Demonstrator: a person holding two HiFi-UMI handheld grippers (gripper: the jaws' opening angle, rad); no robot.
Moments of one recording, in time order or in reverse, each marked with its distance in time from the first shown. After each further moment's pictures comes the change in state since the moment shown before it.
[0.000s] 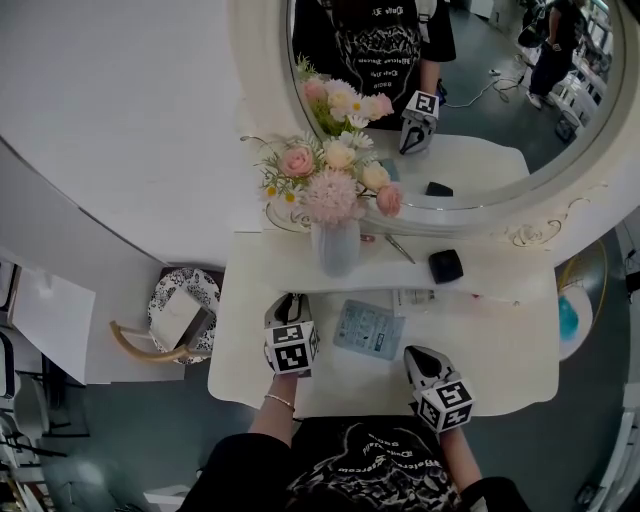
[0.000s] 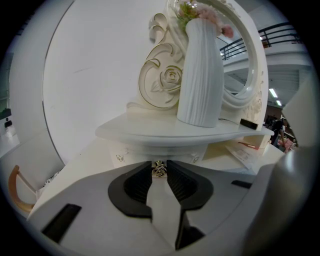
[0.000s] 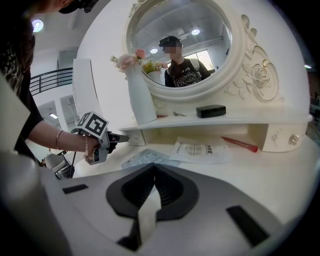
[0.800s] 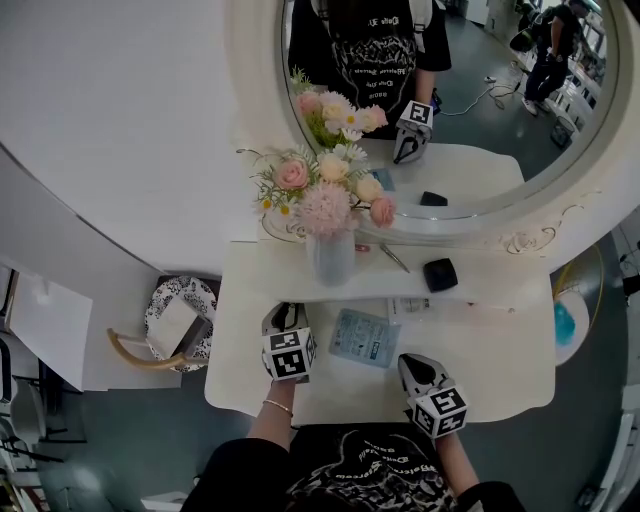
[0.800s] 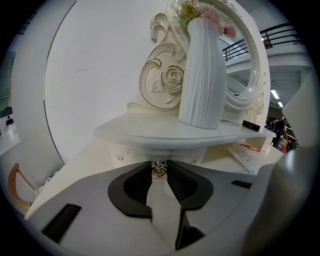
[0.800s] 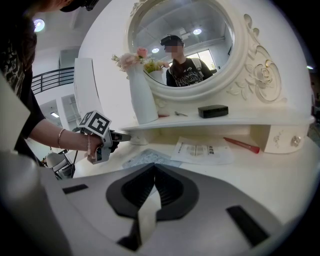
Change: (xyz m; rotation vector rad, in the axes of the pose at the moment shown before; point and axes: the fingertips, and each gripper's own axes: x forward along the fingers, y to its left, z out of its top) left arm 0.003 -0.001 0.002 -0.016 -0.011 0.010; right arm 0.001 0.002 0.000 -0.012 0.001 0.011
